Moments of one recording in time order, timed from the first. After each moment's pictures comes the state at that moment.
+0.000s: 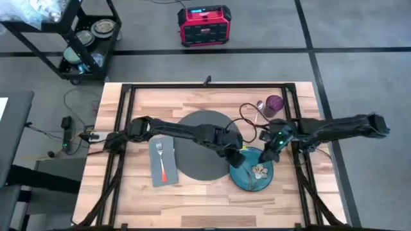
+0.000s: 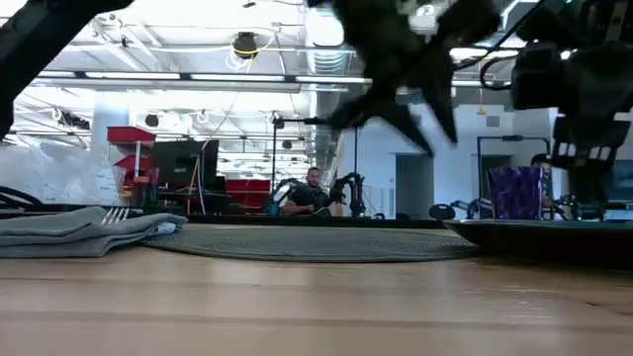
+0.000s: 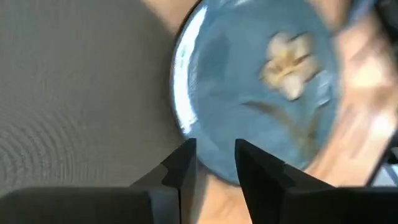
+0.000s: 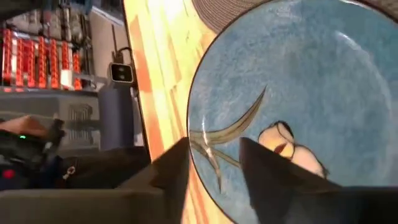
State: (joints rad) left arm -0.08 2.28 2.05 -0.84 0.08 -0.89; right arm -0.04 0.73 0.38 -0.42 -0.53 0.76
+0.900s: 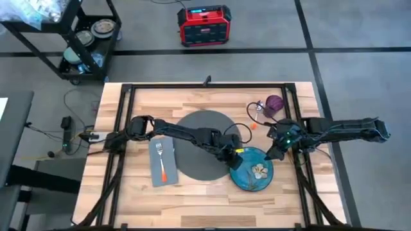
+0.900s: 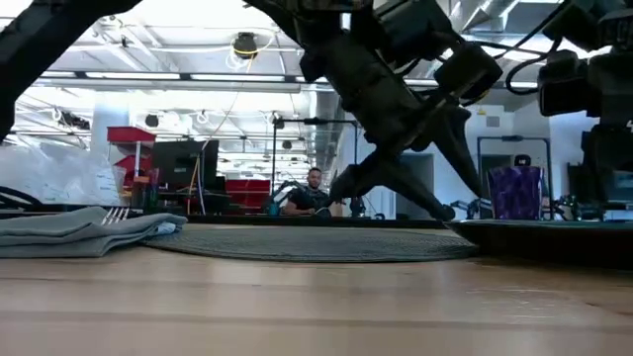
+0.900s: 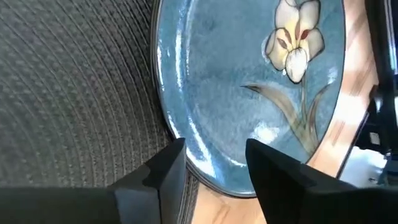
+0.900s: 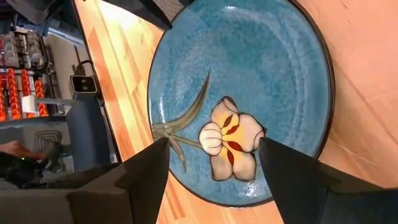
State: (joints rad) left arm -0.06 2.27 1.78 -0.46 0.25 -0.97; right arm -0.04 0.57 0.38 -0.66 -0.42 0.79
